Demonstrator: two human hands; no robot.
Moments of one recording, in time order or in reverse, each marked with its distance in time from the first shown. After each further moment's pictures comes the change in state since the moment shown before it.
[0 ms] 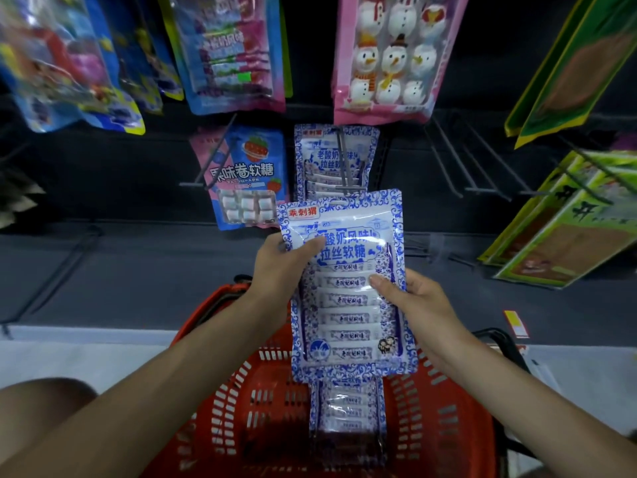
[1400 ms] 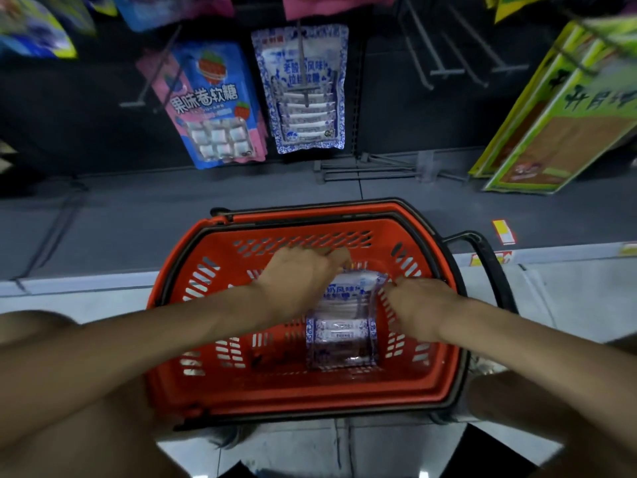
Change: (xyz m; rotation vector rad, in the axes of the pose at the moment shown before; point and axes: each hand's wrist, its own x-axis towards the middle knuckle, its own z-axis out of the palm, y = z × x) left_hand -0.054 -0.090 0.015 1.554 -0.502 0.824; right_hand -0.057 0.063 -0.051 -1.760 -0.624 0.108
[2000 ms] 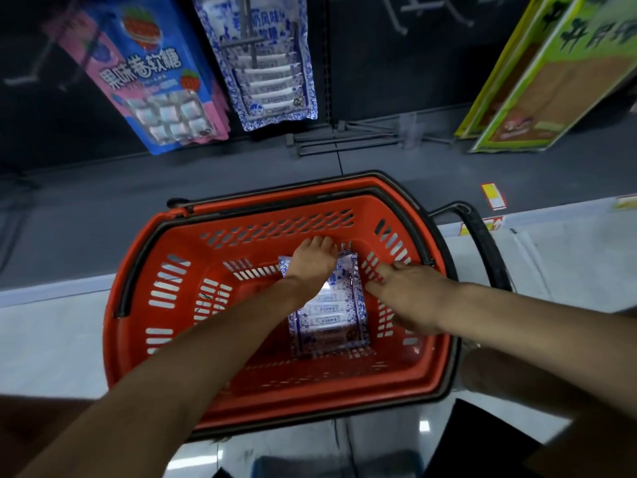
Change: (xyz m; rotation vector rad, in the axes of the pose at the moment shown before) left_hand 0.076 -0.006 0.162 0.357 -0.185 -0.019; right_hand 0.012 0.019 0.026 -0.155 -0.079 -0.143
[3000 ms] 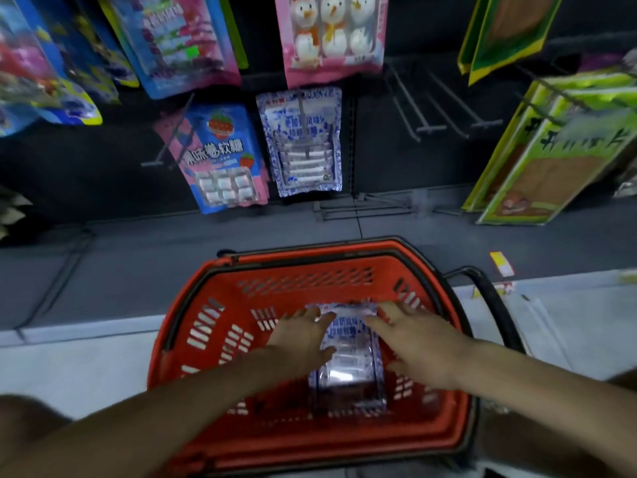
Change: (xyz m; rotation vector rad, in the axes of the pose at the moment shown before) left_hand -0.093 -0.035 -0.042 -0.354 -0.228 -0.116; right_hand -0.019 -0.022 -0.023 0.184 0.261 0.011
